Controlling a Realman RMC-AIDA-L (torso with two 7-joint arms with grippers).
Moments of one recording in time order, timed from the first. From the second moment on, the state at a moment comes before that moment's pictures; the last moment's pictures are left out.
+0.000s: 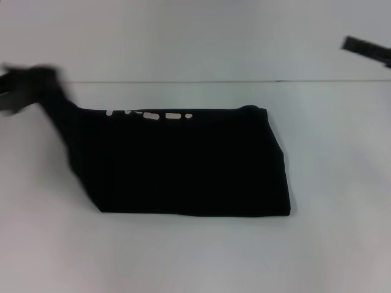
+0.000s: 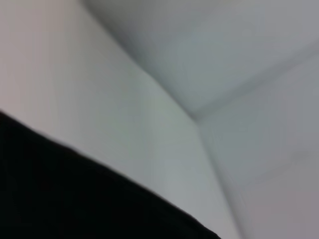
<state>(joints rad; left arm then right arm) -0.66 -1.94 0.25 0.74 2.19 1.60 -2.34 0.64 1.93 -0.44 -0.56 -1.83 -1.41 1.79</state>
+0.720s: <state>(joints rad) -0.97 -2.18 0.41 0.02 1.86 1.05 -1.80 0.47 1.81 -0.36 -0.61 -1.77 -1.47 1.80</state>
